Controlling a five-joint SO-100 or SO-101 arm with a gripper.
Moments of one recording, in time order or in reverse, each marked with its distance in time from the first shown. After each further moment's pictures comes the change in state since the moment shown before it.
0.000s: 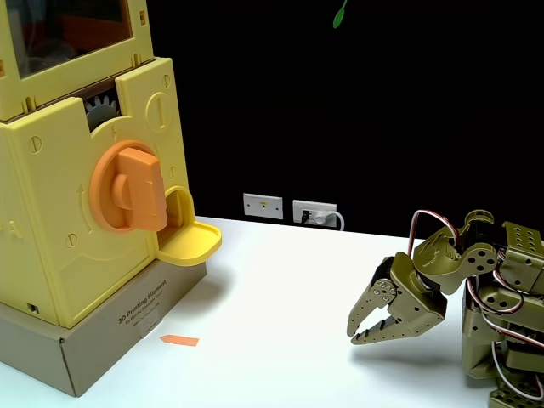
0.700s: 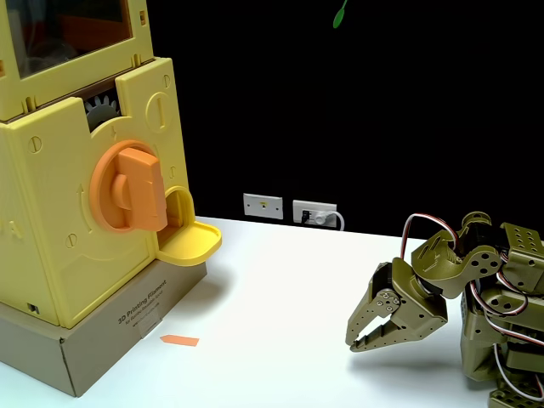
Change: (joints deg) arm -4.8 0.0 0.0 0.2 -6.9
